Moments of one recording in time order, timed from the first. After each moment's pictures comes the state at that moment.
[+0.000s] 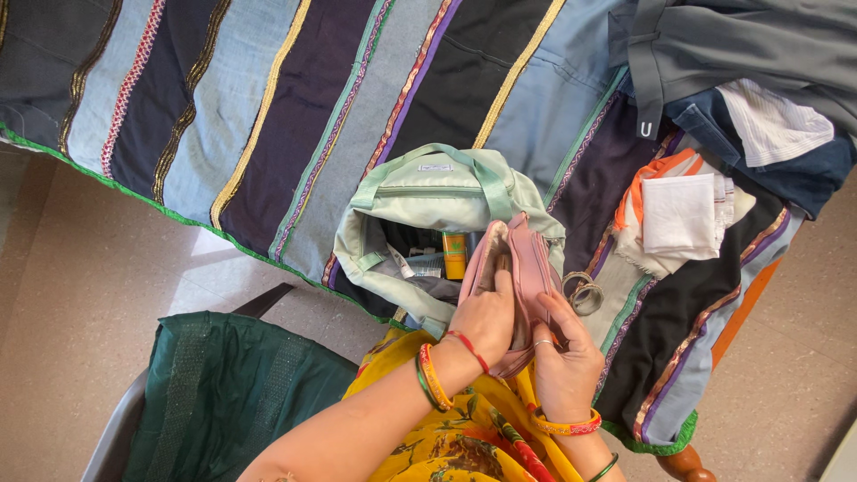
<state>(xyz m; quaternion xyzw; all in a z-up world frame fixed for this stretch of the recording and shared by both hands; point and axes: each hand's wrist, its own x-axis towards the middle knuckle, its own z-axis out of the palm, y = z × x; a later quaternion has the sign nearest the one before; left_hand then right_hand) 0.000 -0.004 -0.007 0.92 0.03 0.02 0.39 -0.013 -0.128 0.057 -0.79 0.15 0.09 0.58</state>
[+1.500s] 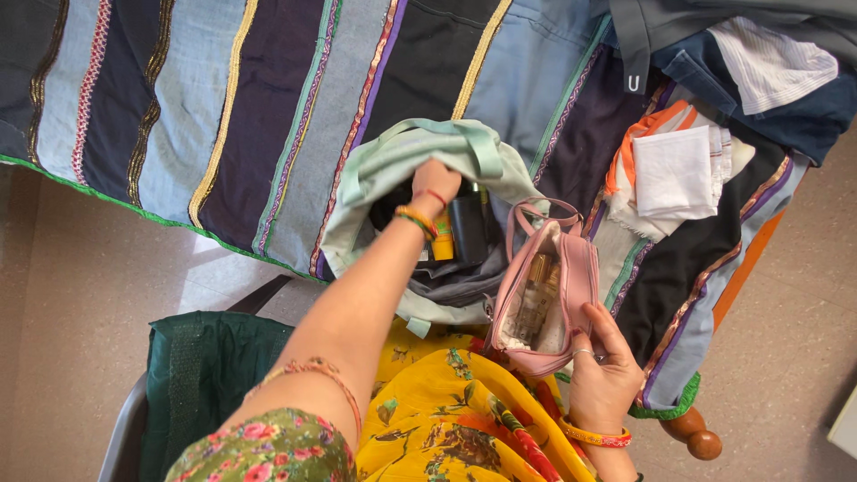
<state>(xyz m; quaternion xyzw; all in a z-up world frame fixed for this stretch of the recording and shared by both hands) 0.150 0.070 -0.238 0.88 0.23 -0.13 0.40 -0.053 -0.196 0.035 -0.79 0.24 0.02 0.56</state>
